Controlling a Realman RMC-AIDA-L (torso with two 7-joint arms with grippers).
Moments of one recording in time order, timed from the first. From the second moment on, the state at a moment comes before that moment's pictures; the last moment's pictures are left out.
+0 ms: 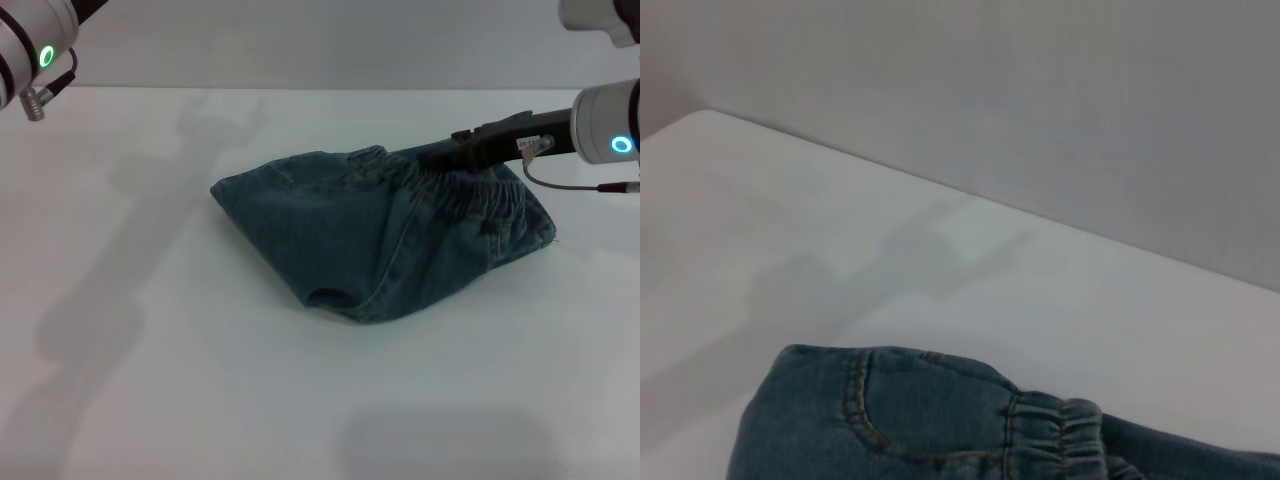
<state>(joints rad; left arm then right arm) -0.29 -2.06 1.59 1.44 2.07 0.25 -2.41 0.68 2.07 -1.11 -0.95 -2.24 -1.09 2.24</state>
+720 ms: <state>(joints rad) -0.27 -2.06 1.59 1.44 2.06 0.25 -2.41 0.67 2.07 -1.18 -0.91 -2.19 -1.05 2.24</state>
